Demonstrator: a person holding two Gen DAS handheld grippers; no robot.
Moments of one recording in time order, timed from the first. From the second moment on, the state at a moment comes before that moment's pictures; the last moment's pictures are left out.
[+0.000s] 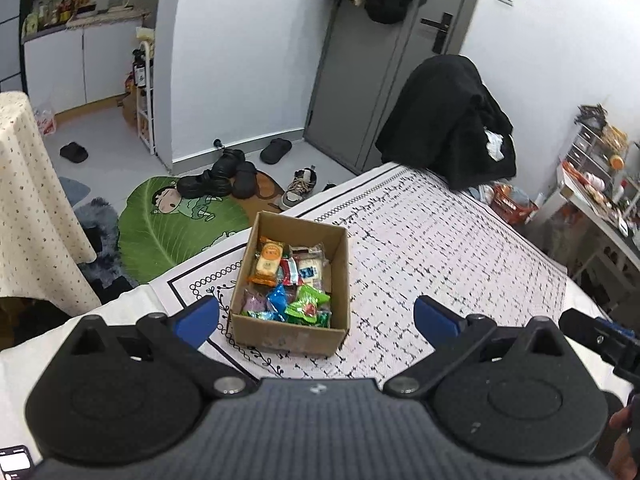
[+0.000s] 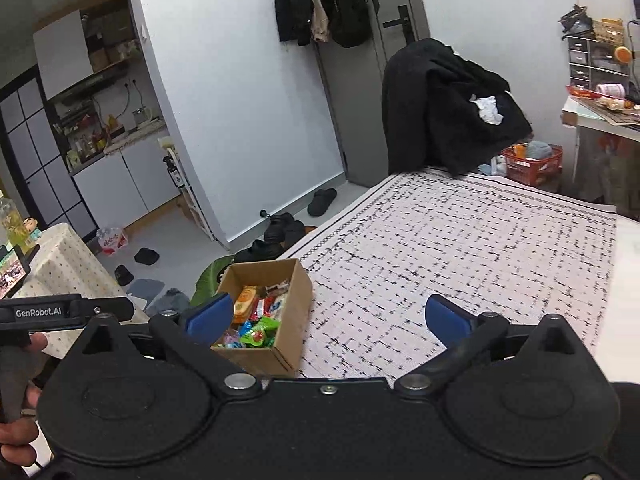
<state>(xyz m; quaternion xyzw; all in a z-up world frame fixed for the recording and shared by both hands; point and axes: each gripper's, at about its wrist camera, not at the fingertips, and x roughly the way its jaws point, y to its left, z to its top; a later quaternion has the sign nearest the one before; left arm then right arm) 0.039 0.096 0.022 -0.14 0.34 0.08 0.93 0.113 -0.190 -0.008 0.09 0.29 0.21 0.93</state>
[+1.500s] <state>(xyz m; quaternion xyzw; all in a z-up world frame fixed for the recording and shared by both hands) -0.013 0.072 0.015 -0.06 0.36 0.04 0.93 0.054 -0.203 -0.016 0.07 0.31 0.19 0.93</state>
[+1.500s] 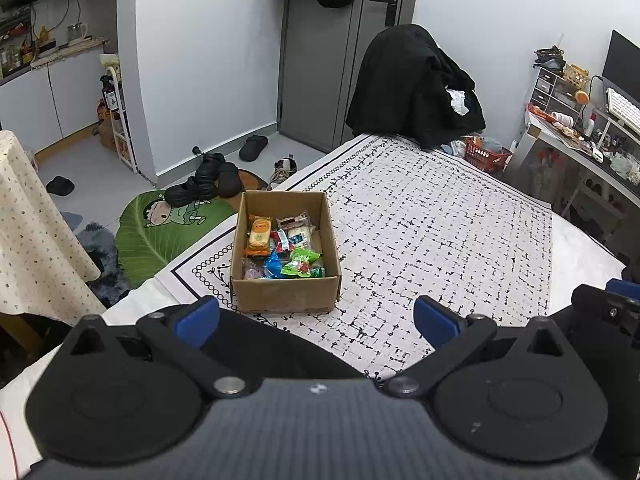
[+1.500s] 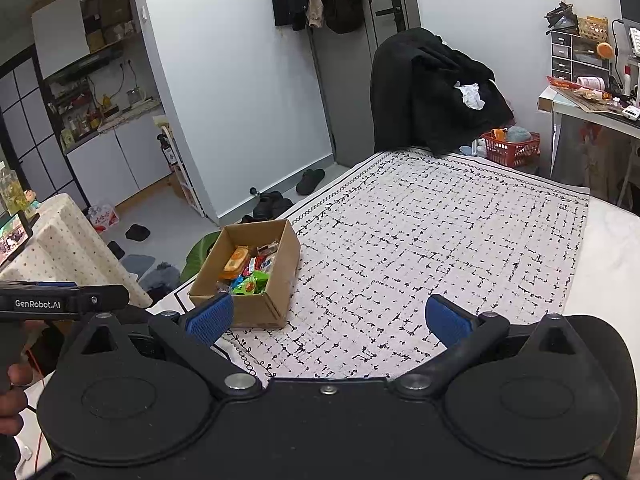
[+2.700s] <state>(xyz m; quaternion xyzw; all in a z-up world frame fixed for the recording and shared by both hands) -0.017 0.072 0.013 -0.07 0.36 0.04 0.93 0.053 -0.202 -0.014 0.06 0.31 0.20 0.93</state>
